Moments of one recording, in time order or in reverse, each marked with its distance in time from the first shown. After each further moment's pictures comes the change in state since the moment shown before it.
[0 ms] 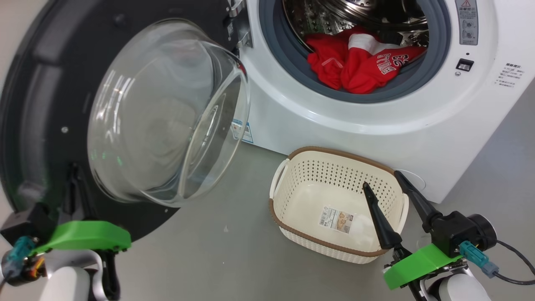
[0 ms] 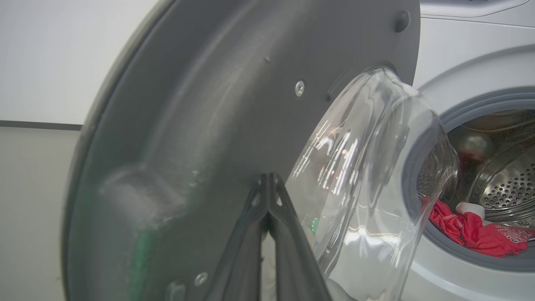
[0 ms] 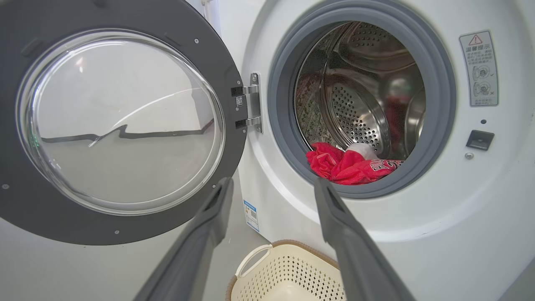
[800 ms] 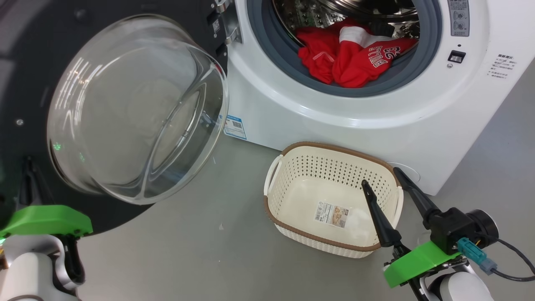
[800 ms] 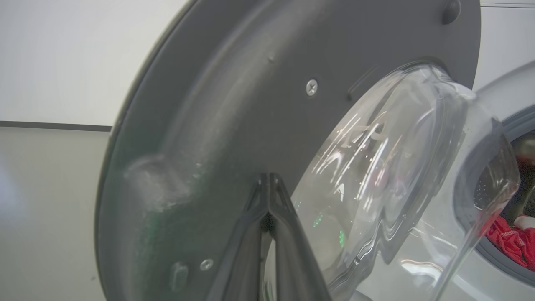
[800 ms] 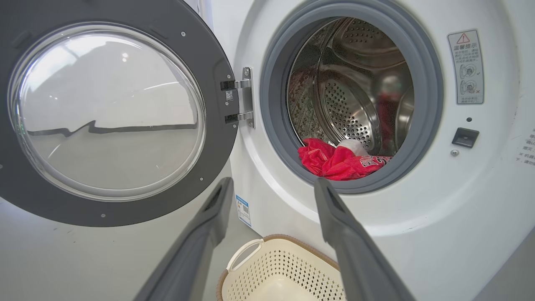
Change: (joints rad) left arm -0.129 0.012 0.183 0.208 0.087 -0.087 -0.002; right arm 0.000 0.000 -0.003 -0.041 -0.030 0.000 0.045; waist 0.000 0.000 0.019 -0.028
